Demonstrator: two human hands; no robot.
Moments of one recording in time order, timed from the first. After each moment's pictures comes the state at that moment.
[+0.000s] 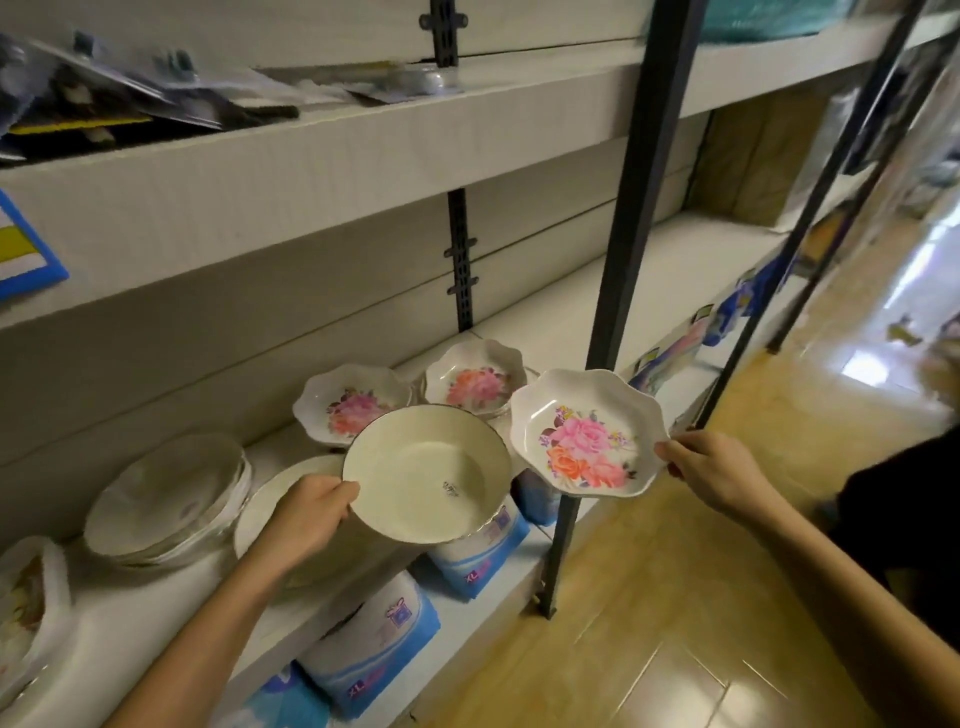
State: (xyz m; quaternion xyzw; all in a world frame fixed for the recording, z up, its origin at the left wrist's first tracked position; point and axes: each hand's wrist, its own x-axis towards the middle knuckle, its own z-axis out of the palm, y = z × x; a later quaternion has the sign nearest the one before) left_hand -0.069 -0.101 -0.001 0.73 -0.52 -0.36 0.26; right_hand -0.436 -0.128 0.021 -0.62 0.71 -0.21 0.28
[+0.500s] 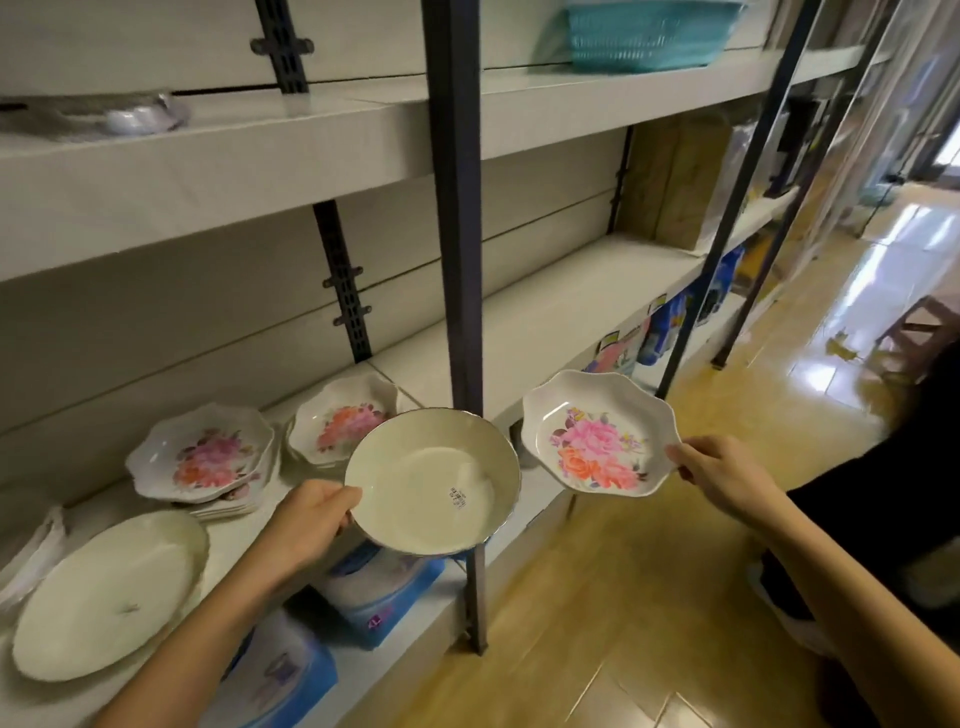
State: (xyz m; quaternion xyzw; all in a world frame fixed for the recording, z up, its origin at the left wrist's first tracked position) left_hand -0.247 -0.150 0.016 0.69 -0.53 -0.40 0.29; right_hand -0.621 -0.173 0.021 -0.56 0.75 -0.24 0.26
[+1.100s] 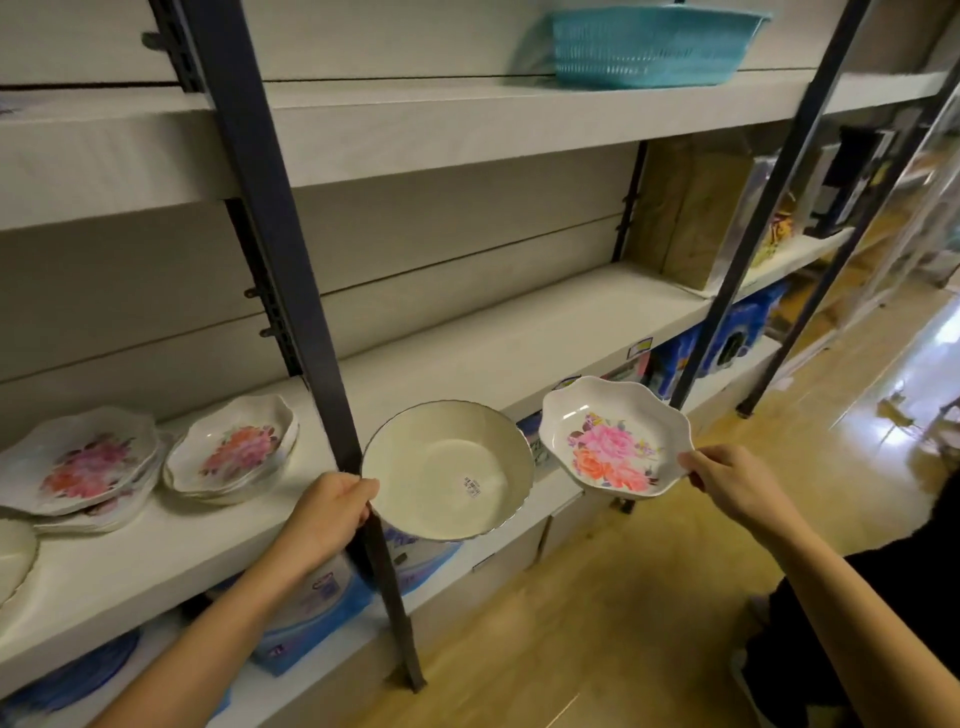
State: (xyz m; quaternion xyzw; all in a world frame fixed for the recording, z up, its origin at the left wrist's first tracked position) left_hand -0.436 -0.230 0.012 0.72 -0.47 -0.39 0.34; right_hand -0.794 -0.300 0.020 -0.58 0.74 -0.21 0.26
